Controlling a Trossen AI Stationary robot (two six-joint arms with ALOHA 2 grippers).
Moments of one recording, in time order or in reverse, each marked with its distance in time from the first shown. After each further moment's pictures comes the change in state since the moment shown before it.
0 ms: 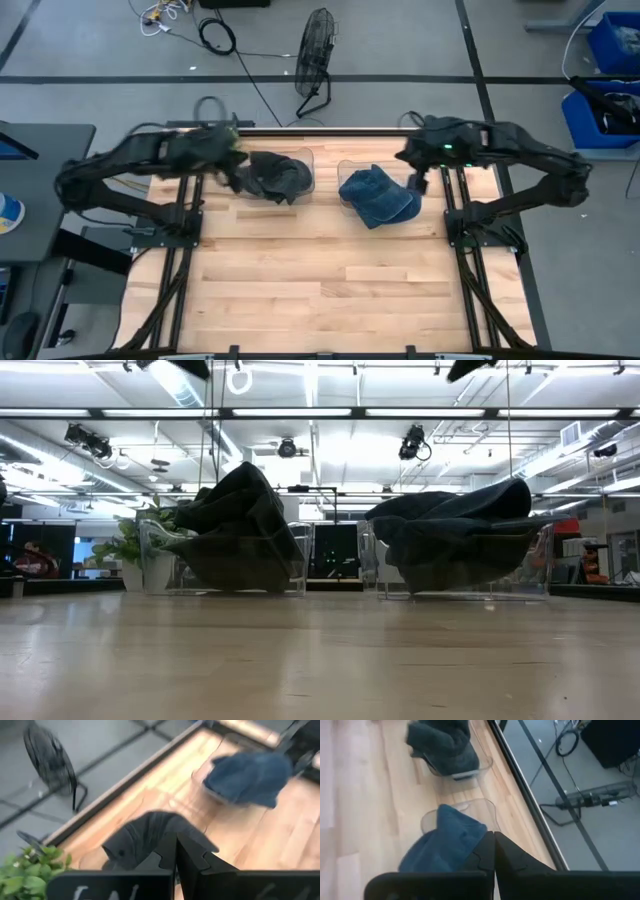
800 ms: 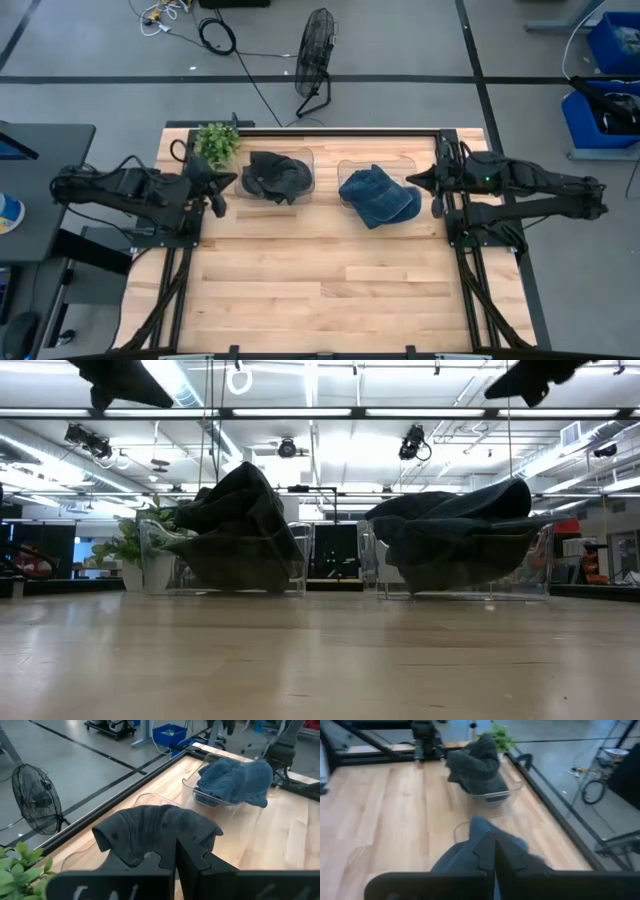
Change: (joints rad) left arm -0.288 -0.479 -0.621 0.377 -0.266 0.006; right arm 0.083 -0.558 -0.682 0.493 -0.065 0.032
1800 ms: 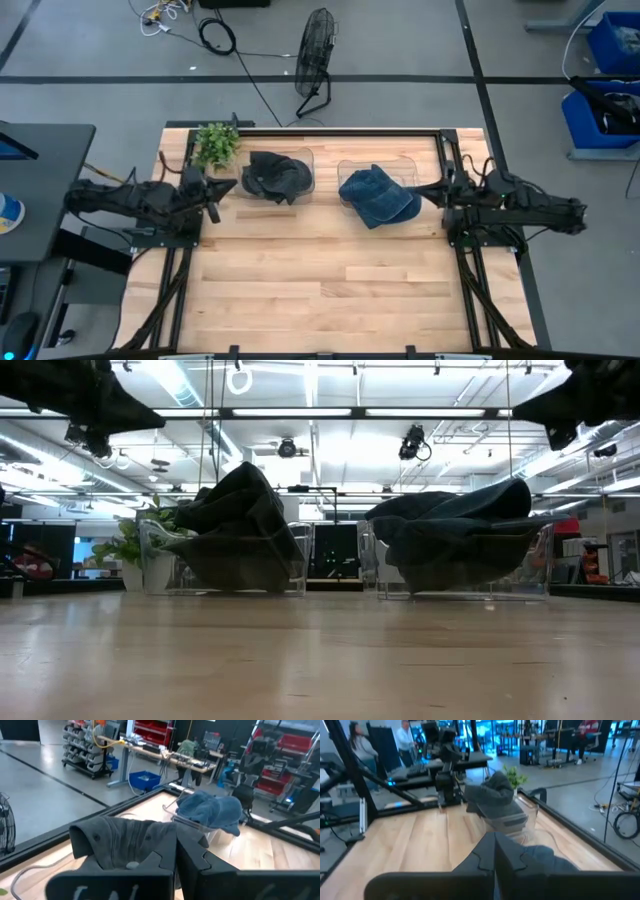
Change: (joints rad) left arm 0.001 -0.393 -0.431 0.423 0.035 0.130; right arm -0.002 -0.502 -0.451 0.279 -0.074 0.091
